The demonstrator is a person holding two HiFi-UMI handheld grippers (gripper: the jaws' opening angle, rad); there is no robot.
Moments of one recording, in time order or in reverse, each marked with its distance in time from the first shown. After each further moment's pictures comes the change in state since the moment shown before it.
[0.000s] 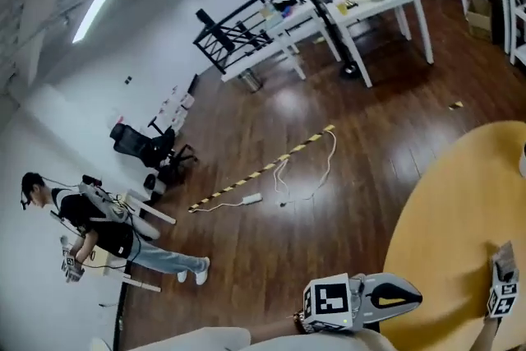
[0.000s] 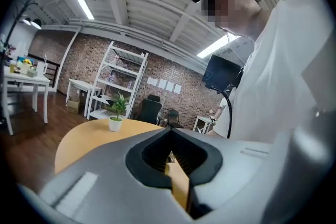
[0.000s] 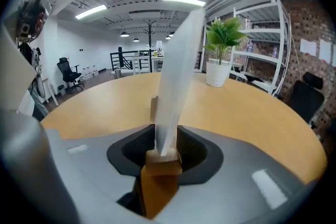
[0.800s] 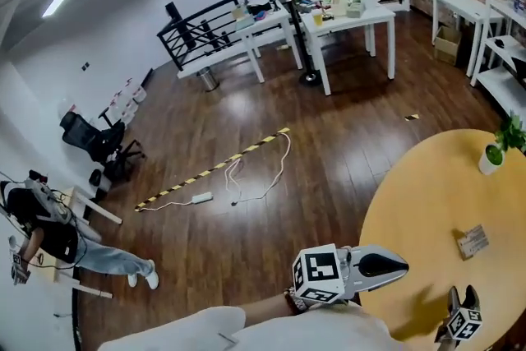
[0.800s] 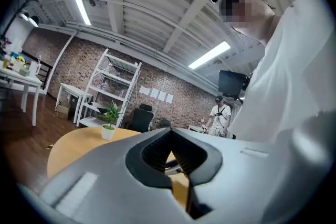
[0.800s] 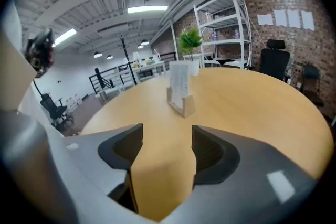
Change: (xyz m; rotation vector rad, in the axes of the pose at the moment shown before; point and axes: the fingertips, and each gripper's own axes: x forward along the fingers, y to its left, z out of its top) left arm -0.099 -0.024 -0.007 0.077 -0.125 -0.026; right arm -0.092 0.147 -0.016 0.343 -0.209 -0.037
